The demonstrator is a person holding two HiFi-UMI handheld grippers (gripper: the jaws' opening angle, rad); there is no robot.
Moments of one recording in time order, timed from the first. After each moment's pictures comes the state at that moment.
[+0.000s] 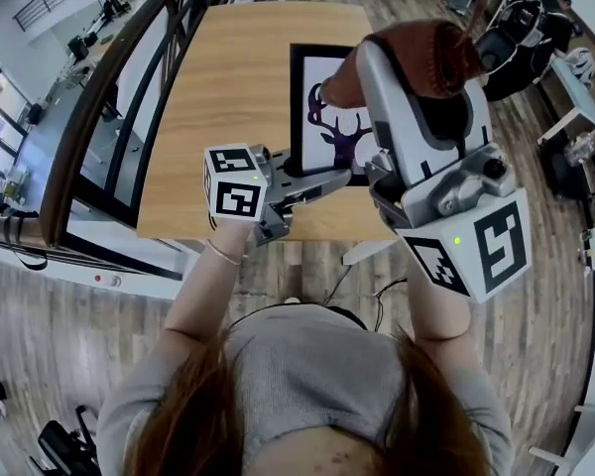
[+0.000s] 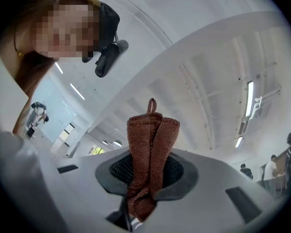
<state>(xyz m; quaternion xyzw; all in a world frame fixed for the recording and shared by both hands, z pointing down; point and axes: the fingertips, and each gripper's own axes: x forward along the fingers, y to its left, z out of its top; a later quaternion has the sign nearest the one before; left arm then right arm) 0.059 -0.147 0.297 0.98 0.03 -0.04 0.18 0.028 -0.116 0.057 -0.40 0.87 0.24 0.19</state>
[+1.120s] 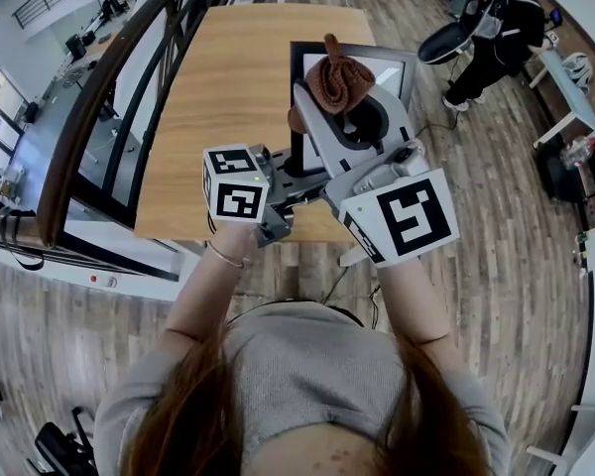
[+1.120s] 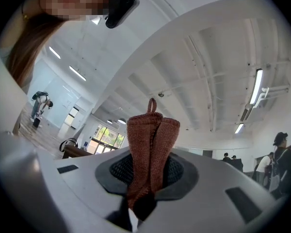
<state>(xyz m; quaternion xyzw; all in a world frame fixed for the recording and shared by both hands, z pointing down) 0.072 -0.145 0.289 0.98 0.01 -0.05 0.18 -0.005 -0.164 0.144 -0.41 0.89 0.21 0.05</state>
